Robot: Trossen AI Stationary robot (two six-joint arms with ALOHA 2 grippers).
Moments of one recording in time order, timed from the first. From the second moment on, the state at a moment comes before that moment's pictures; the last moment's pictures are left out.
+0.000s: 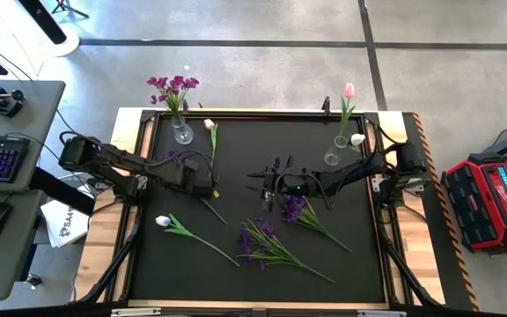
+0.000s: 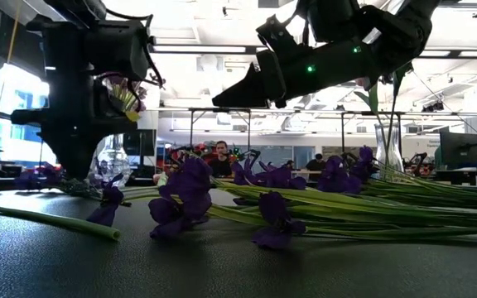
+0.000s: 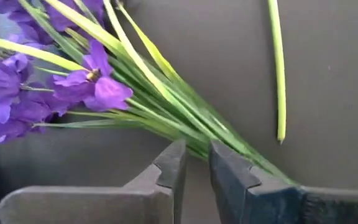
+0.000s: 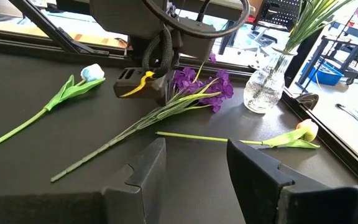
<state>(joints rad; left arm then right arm) -0.06 1.47 0.76 -0.90 -0.34 -1.36 0.04 1.79 0.82 0.72 0.23 -0.16</state>
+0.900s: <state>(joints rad) -0.11 1.52 0.76 -0.84 -0.32 -1.58 0.04 1.79 0.82 0.72 0.23 -0.16</state>
